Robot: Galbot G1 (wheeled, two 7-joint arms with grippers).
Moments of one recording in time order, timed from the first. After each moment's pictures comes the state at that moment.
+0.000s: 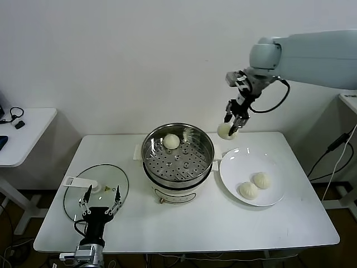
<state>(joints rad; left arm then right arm) 1.68 -1.58 -0.62 -2.00 0.14 -0.16 0.00 1.15 1.22 -2.05 1.22 1.06 -0.07 -1.07</state>
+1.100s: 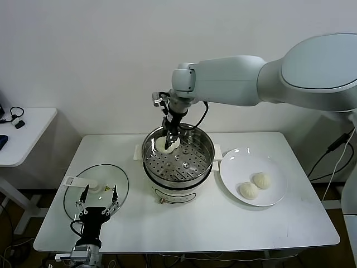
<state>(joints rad) 1.69 -1.57 -0.64 -2.02 0.13 -0.16 0.00 0.86 1.53 -1.88 1.02 1.17 -0.21 -0.95</state>
